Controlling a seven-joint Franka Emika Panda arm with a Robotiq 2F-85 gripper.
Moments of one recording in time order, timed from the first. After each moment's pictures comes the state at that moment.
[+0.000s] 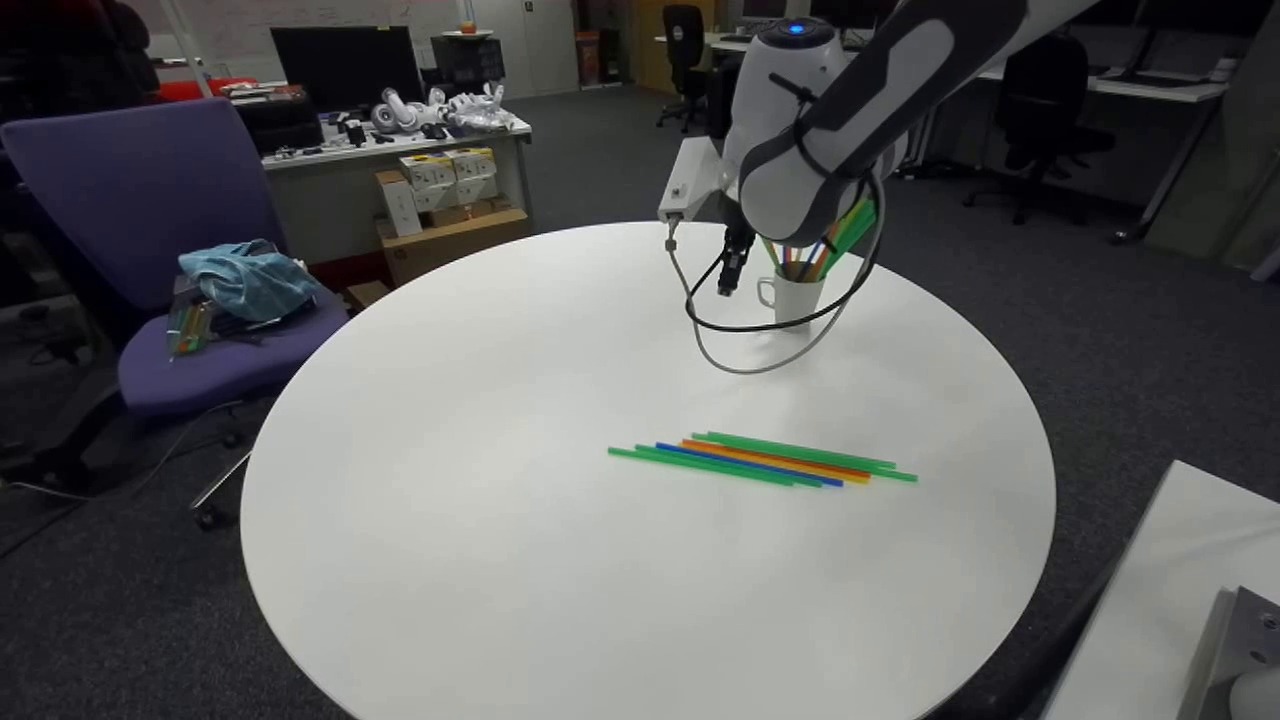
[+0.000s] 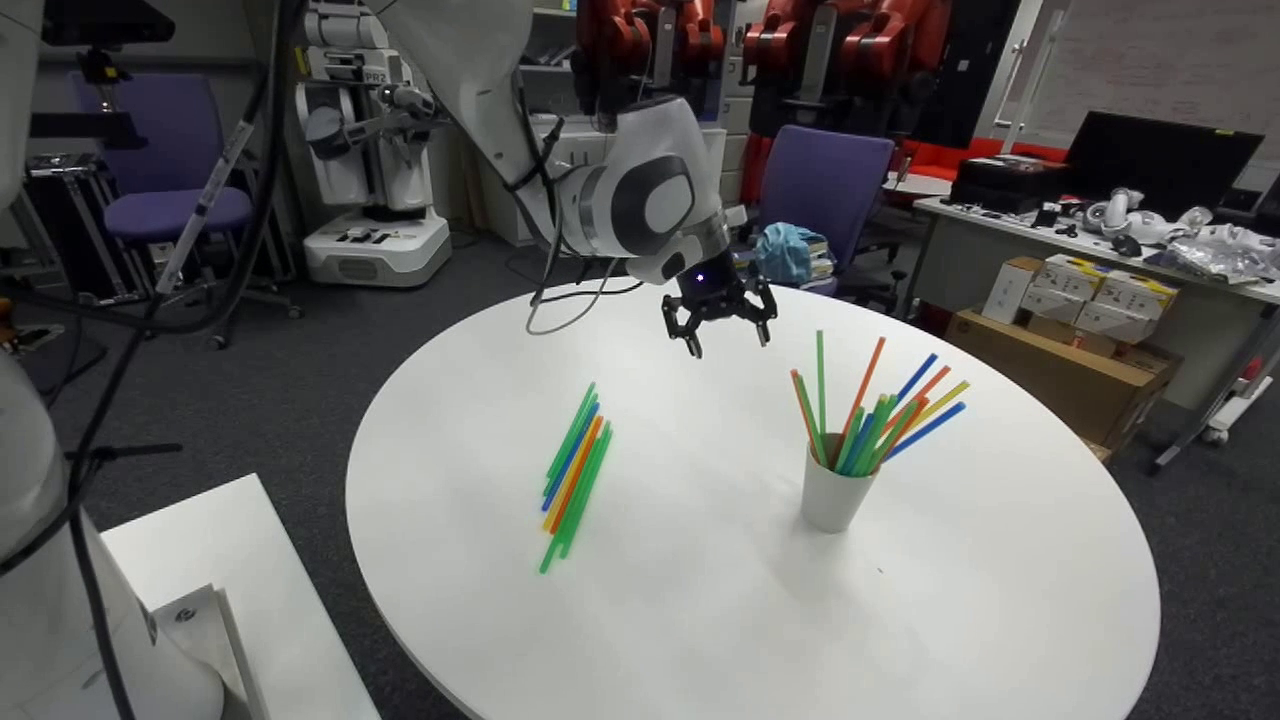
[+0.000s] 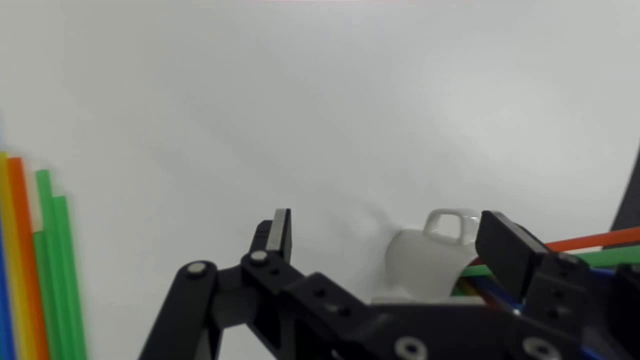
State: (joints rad) arm 0.33 0.44 -0.41 -2.02 -0.11 2.83 2.61
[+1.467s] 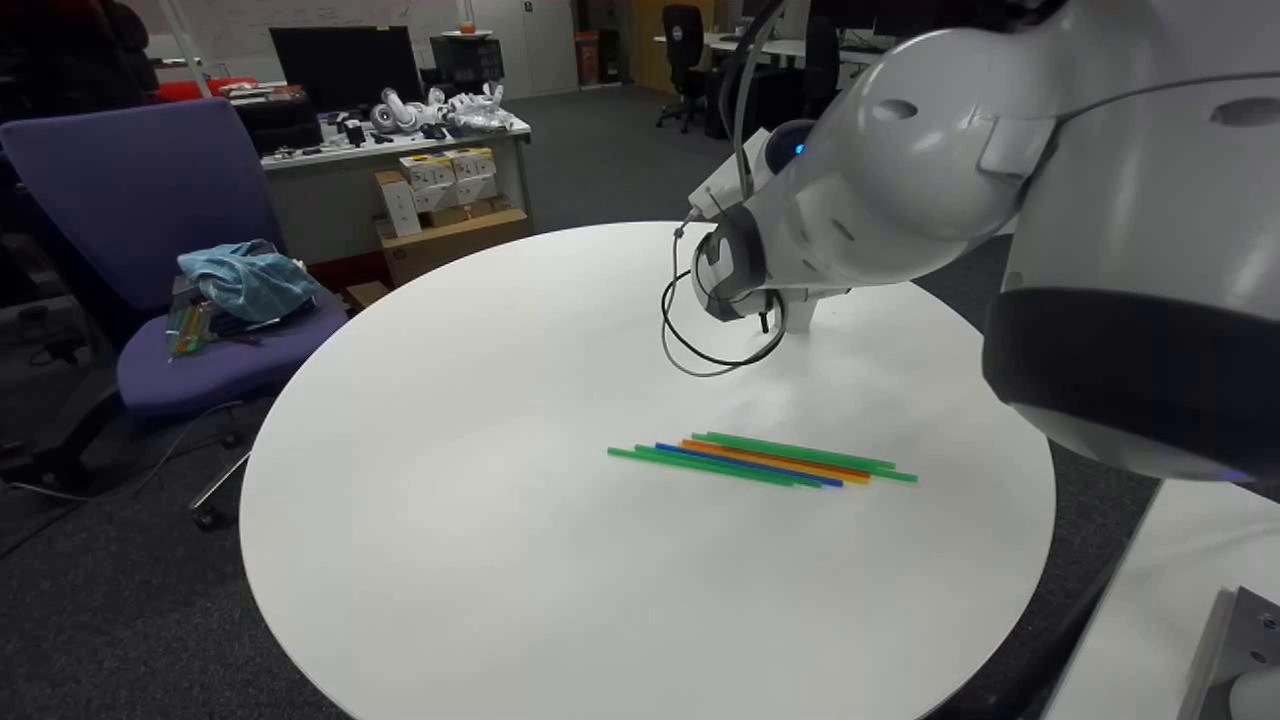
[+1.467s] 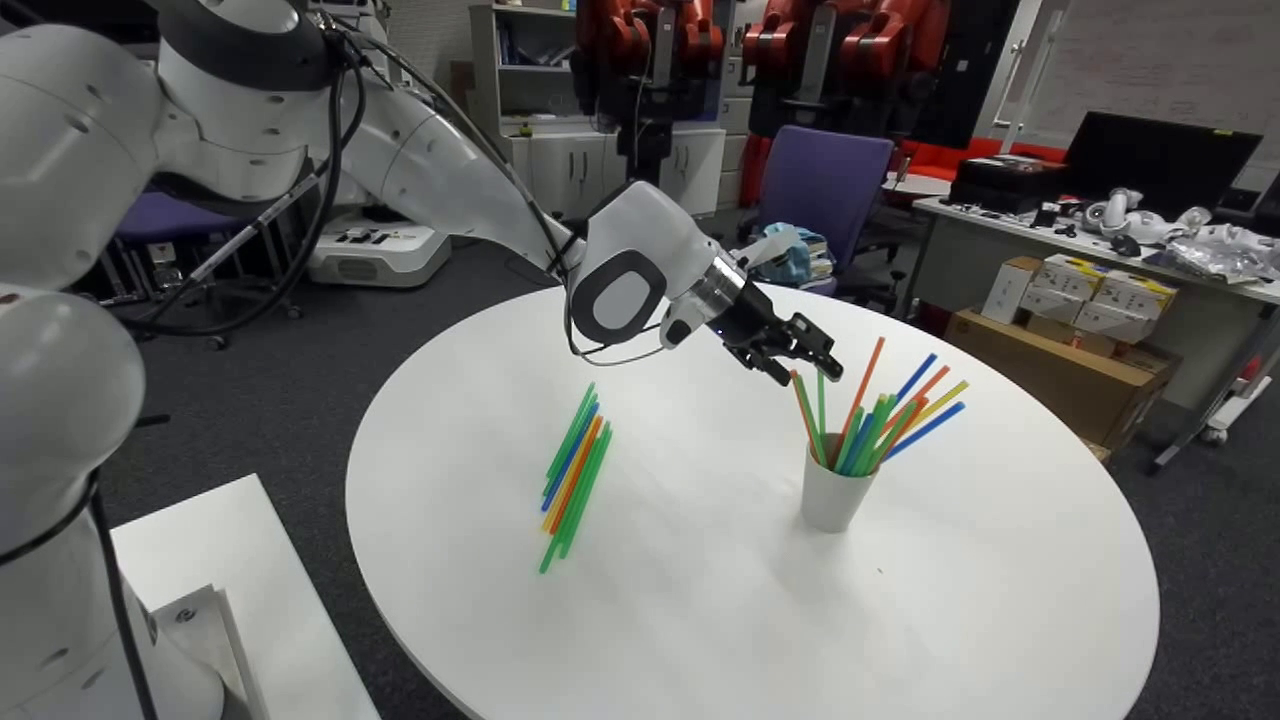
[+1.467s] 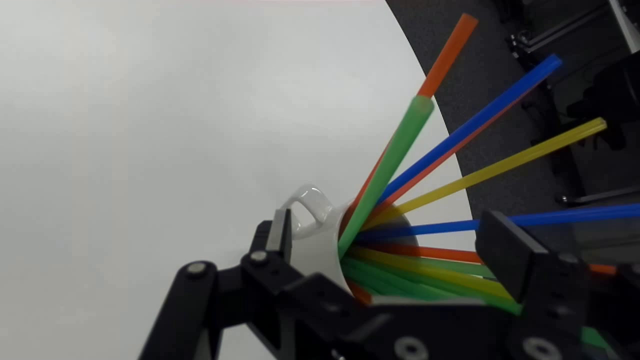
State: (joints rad) arm 0.93 1.12 -1.09 -1.96 1.01 3.07 2.60
